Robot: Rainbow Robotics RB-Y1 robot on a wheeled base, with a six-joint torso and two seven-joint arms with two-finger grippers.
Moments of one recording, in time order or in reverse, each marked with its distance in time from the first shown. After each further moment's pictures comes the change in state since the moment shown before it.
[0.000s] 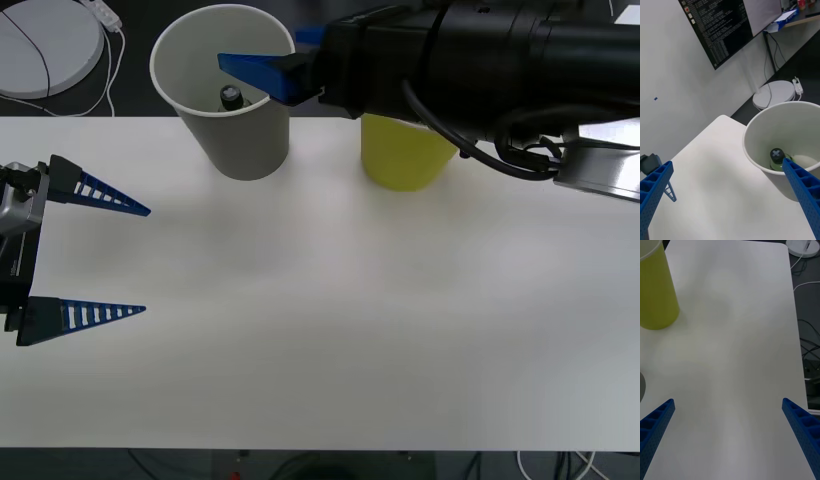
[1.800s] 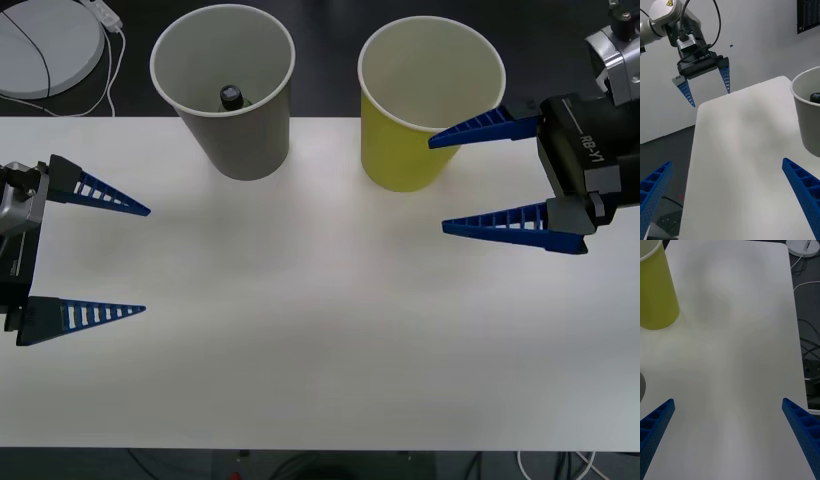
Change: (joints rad) right arm 0.438 -0.317 -0.238 0.336 0.941 -1.254 -0.507; left arm 0.000 0.000 0.000 0.000 0.000 0.000 0.000
